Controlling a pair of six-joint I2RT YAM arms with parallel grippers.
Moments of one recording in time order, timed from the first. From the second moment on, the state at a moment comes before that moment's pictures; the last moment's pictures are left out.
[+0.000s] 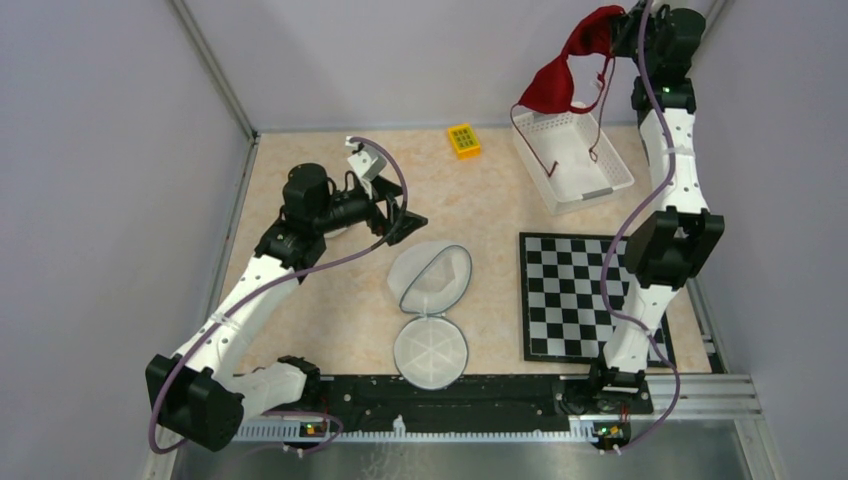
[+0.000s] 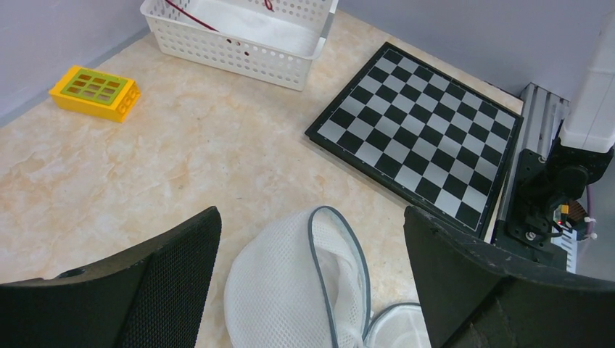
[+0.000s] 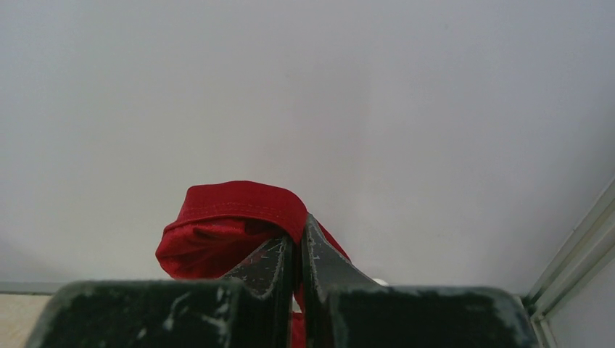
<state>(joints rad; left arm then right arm) -0.38 1.12 1.00 -0.05 0.71 -0.05 -0.09 2.04 2.23 -0.08 -0.21 0.19</state>
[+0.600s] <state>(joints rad) -0.37 1.12 1.00 -0.08 0.71 -0.02 -0.12 2.01 1.96 -0.03 -0.13 0.07</state>
